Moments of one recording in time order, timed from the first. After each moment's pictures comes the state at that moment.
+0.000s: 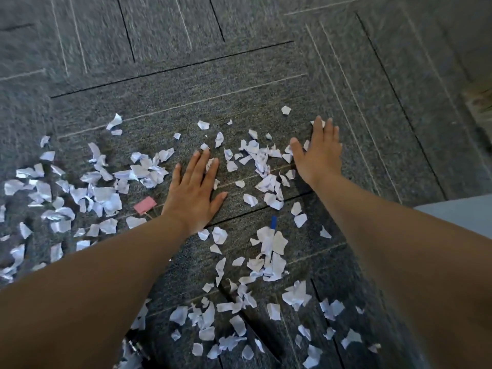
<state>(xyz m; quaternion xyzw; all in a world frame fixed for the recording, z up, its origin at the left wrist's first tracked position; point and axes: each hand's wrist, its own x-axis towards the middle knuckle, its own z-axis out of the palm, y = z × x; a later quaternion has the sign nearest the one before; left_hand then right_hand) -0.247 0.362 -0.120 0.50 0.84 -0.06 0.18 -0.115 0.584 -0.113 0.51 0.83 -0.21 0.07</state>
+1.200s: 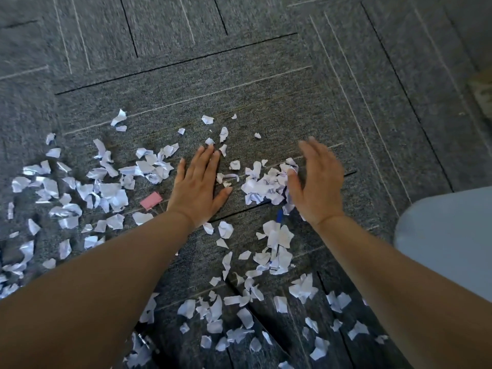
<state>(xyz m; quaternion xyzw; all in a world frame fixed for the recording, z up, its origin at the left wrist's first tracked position) -0.250 0.358 -0.120 0.50 0.85 0.00 0.18 -0.078 0.514 -0.099 0.40 0.89 -0.20 -0.08</state>
